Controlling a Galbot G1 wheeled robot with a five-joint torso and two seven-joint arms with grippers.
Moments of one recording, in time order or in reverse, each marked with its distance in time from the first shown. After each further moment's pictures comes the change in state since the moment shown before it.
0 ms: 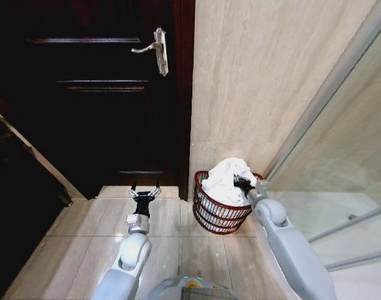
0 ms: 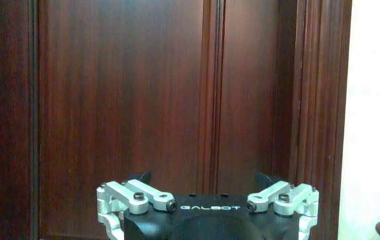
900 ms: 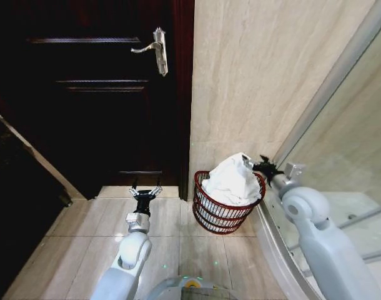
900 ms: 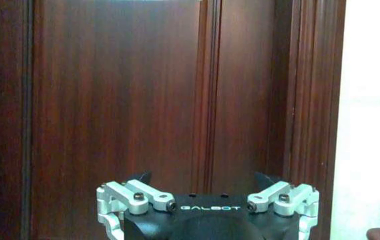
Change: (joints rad) left arm -0.002 0.003 0.007 -0.012 -0.008 0.003 0.000; right arm 0.135 -0.122 0.077 0.216 0.161 0.028 0.167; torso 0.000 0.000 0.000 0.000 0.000
